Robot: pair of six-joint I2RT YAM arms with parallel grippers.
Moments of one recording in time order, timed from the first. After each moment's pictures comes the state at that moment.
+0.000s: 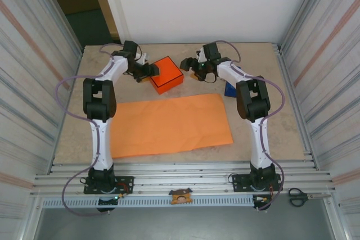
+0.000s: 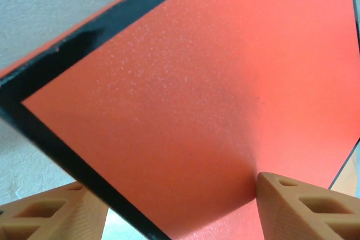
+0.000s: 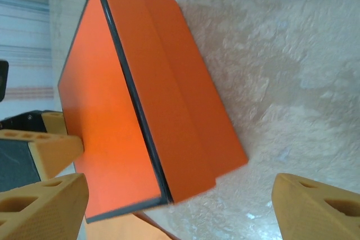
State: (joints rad) left arm -0.15 2.31 1.96 -0.83 0.51 -0.24; right arm 0.34 2.33 1.88 -0.37 -0.58 0.70
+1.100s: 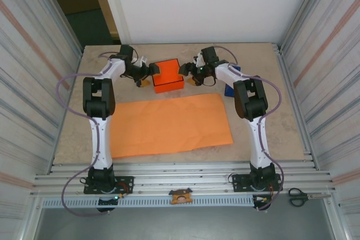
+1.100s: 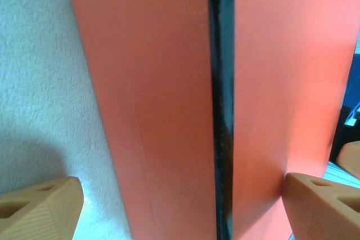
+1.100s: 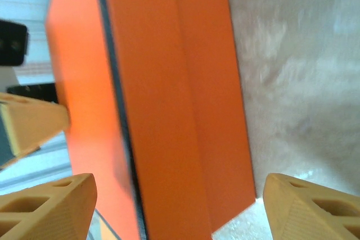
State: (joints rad) left arm -0.10 2.37 1.93 -0.75 0.72 -0.37; right arm 0.34 2.37 1.88 -0.38 -0.68 0.72
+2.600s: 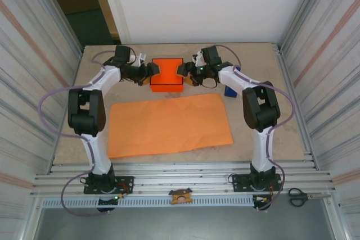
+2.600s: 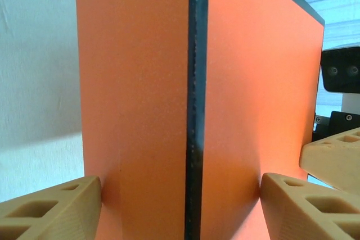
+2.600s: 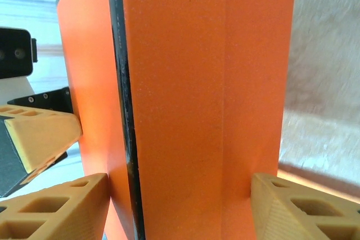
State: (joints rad) left arm -0.15 1.94 1.49 -0.49 0.74 -0.48; right arm 0.42 2.06 1.58 -0.28 -0.70 0.83
